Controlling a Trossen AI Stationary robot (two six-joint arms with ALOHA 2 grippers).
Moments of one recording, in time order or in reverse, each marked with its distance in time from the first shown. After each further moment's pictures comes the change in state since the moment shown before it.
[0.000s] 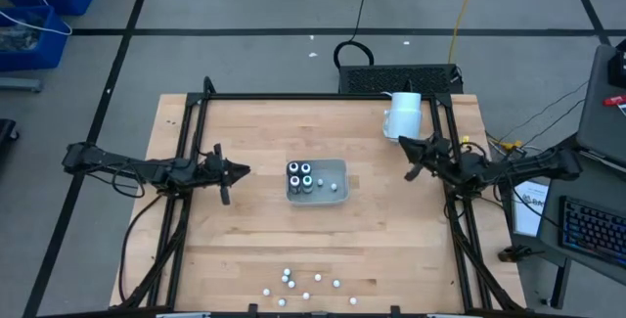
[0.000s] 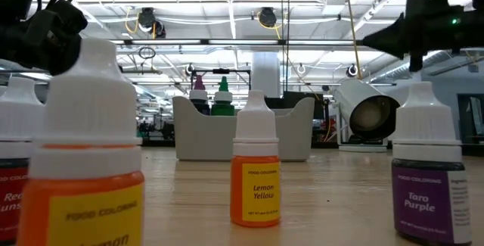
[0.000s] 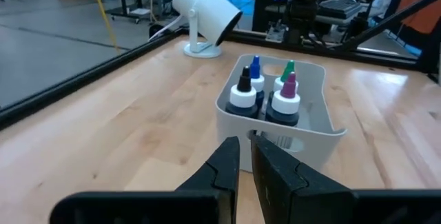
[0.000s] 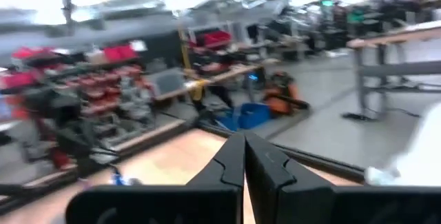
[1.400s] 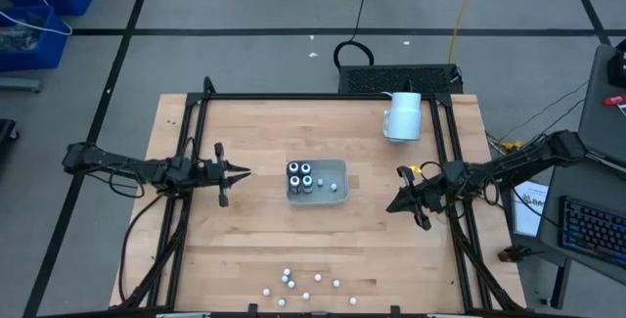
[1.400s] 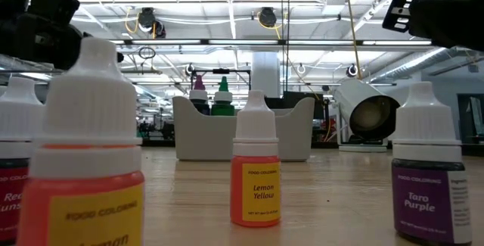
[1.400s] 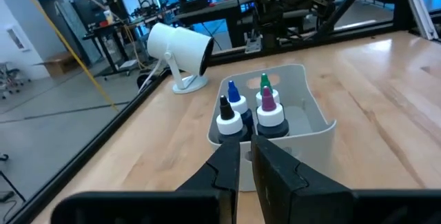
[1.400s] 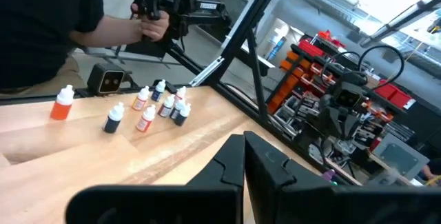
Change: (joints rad) left arm 0.000 0.000 0.000 0.086 0.084 0.376; right arm 0.098 0.371 0.000 0.237 -0.987 -0.686
